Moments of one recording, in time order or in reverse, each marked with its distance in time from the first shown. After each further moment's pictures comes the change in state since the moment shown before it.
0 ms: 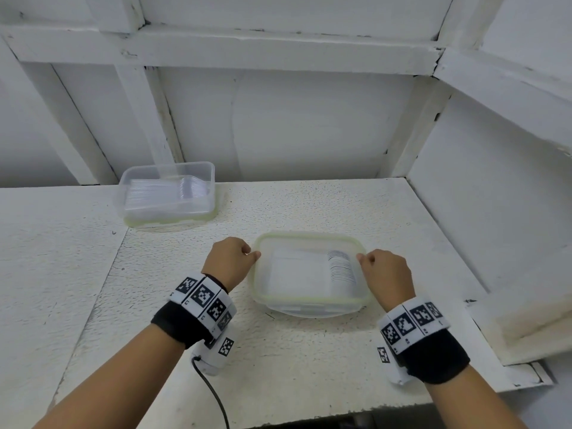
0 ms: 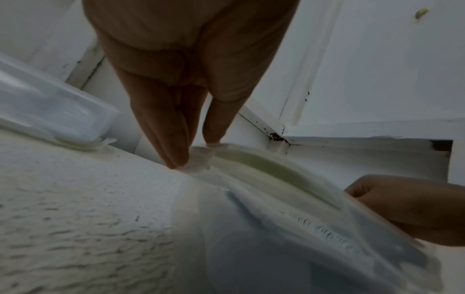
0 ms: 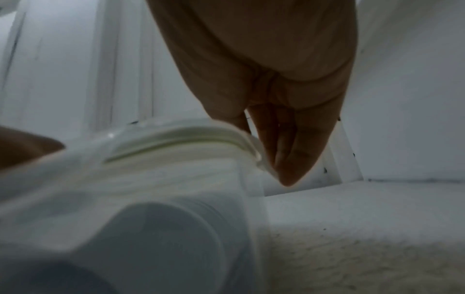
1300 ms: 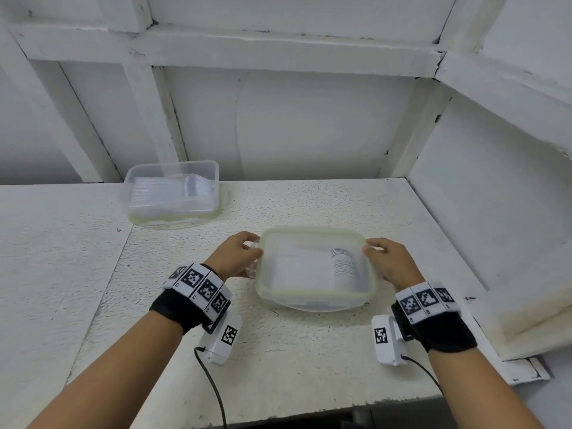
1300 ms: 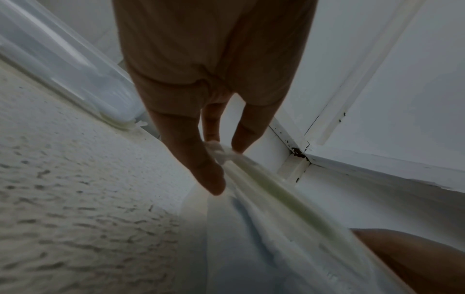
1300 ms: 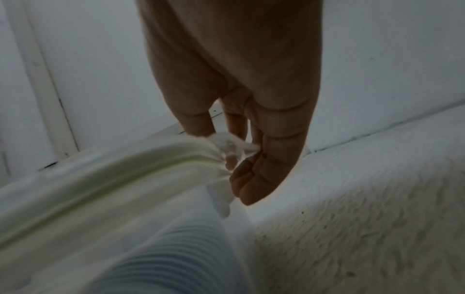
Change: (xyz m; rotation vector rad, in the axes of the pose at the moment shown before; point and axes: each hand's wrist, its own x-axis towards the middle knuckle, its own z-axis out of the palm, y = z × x) left_hand 0.003 -0.004 -0.009 -0.517 -0.282 -0.108; right_hand 0.022 0.008 -0.004 0.631 -0.125 0.139
